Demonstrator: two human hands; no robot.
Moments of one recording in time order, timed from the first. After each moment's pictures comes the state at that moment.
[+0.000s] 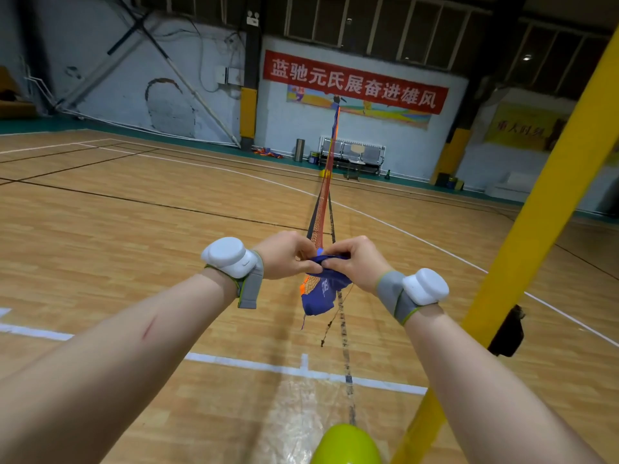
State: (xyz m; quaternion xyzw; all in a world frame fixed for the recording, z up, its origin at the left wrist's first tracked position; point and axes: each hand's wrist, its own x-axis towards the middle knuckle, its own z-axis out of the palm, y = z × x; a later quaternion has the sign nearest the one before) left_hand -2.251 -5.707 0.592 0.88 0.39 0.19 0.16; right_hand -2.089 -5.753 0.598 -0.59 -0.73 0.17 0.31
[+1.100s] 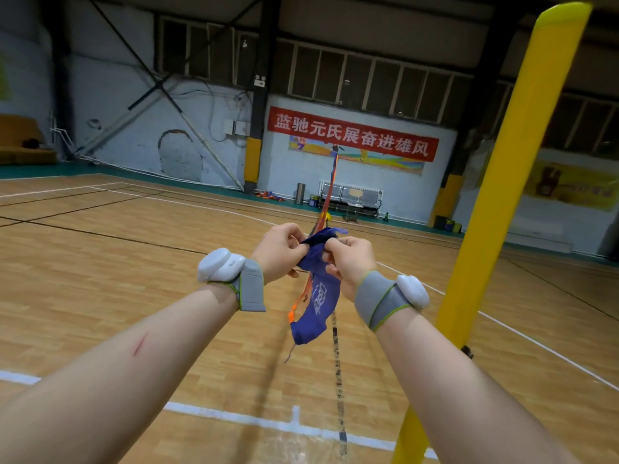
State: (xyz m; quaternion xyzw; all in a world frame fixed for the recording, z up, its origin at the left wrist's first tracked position) left_hand -2.206 -5.731 0.654 0.73 0.42 0.47 0.28; right_hand -2.084 -5.760 0.666 -0.54 -0.46 0.37 0.61
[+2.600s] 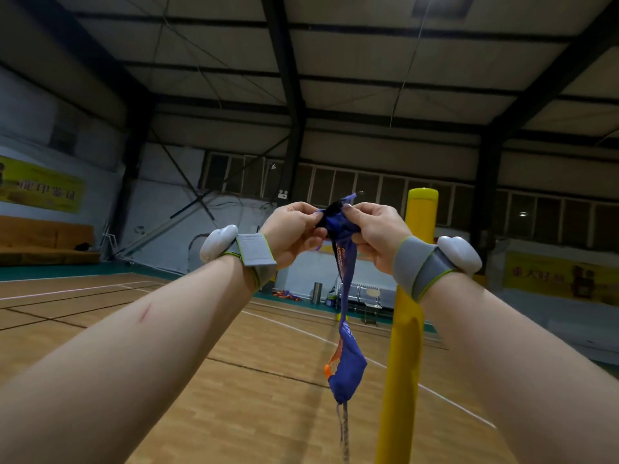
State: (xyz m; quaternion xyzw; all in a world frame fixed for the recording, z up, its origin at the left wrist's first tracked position) left_hand -2.138 -5.816 0.869 0.58 0.21 0.63 0.47; right_hand -2.007 -5.845 0.885 -0.41 -0.66 0.24 0.58
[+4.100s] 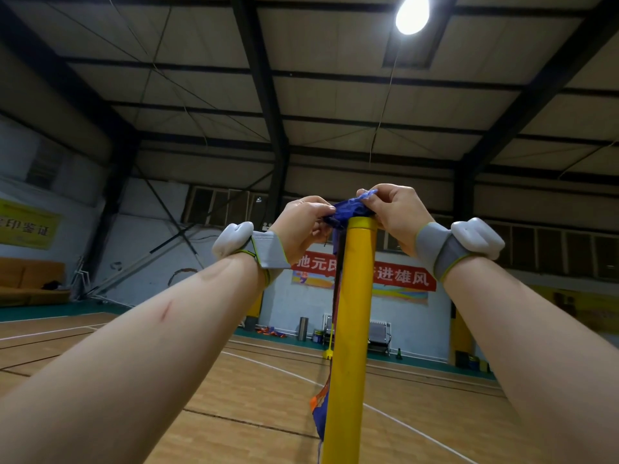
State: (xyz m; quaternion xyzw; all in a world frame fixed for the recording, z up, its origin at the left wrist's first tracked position) left_hand -2.037 -5.799 0.927 0.67 0.16 0.62 0.38; right_hand -1.887 -5.833 0.954 -0.37 -0.72 0.03 0.59
